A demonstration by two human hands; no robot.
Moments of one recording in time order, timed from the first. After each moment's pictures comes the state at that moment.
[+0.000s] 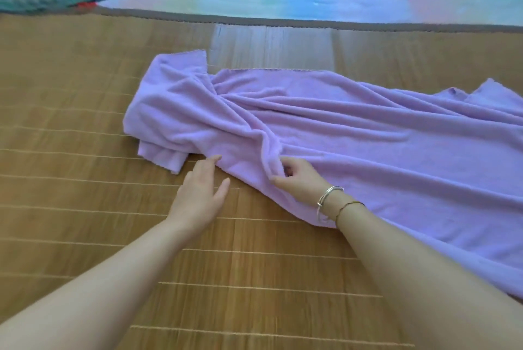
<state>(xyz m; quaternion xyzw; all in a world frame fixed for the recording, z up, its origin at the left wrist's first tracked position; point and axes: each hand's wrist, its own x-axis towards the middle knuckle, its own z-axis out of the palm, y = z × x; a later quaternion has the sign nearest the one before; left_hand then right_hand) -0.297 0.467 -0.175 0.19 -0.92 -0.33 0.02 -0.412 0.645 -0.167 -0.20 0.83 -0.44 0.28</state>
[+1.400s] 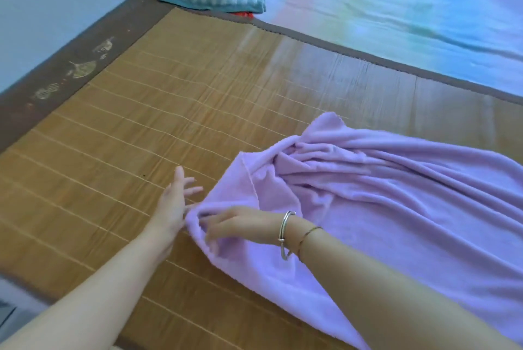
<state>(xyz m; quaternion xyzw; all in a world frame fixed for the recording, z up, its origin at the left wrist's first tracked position) -0.161 0.213 -0.153 0.54 -0.52 -0.65 0.11 -0.273 0.328 -0.125 -0.44 0.55 -0.32 0.64</state>
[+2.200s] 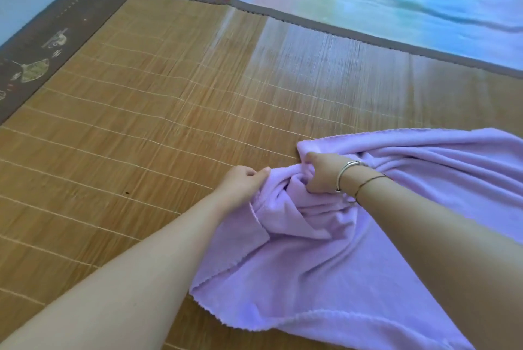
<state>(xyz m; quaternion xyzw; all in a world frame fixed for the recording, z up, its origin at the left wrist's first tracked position) -0.268 0.211 -0.184 0.38 -0.74 -0.54 -0.12 -0.395 0.338 -0.139 -0.29 0.89 0.05 0.35</state>
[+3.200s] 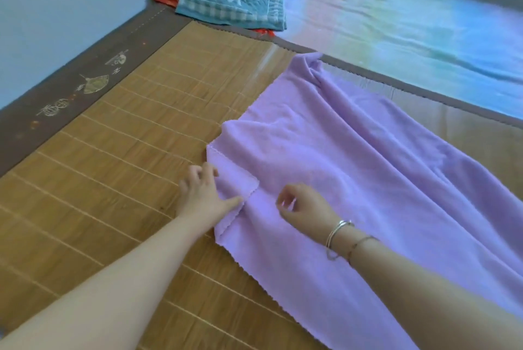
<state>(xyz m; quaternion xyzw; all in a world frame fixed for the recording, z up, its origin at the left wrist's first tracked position) -0.207 0.130 -0.182 0.44 -0.85 -0.28 0.00 -0.348 0.292 -0.168 -0.44 0.83 -0.23 0.25</state>
